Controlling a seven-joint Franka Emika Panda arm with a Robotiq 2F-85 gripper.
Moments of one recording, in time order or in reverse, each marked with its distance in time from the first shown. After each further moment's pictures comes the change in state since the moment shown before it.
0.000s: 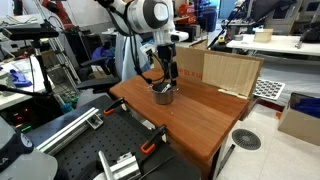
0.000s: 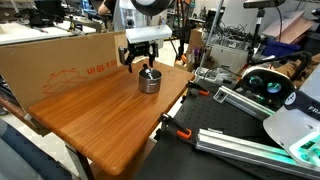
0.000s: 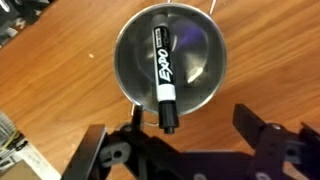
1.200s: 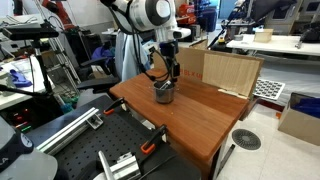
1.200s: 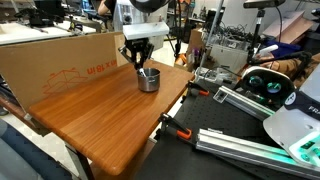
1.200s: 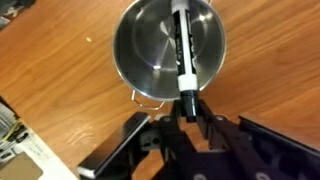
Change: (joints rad) arm 0.023 0.003 -0.028 0.031 -0.006 0.000 0.000
